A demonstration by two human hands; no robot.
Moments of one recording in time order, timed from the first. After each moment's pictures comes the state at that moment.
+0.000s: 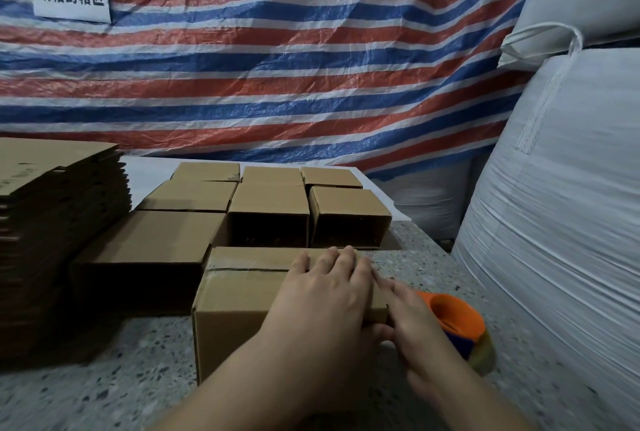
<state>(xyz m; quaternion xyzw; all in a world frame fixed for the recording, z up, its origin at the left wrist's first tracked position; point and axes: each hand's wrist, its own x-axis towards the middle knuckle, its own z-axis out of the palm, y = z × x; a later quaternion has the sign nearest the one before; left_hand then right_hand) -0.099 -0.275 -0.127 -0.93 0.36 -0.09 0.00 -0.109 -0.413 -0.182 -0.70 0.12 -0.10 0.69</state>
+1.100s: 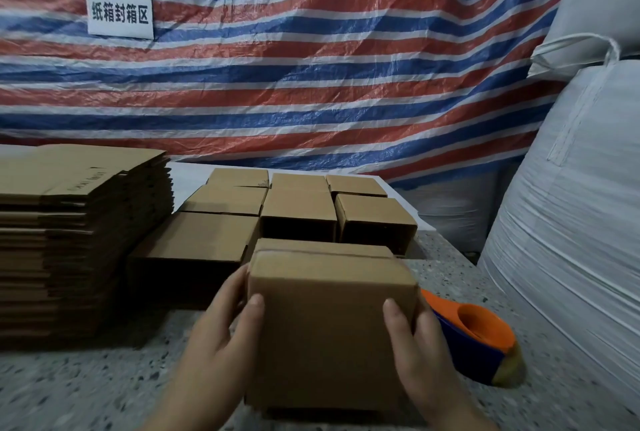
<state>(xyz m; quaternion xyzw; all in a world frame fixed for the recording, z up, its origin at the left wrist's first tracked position) -0.109 -0.166 -0.180 -0.76 0.10 -0.13 -0.63 -0.124 -0.391 -0.201 -0.76 -0.02 -0.20 0.62</state>
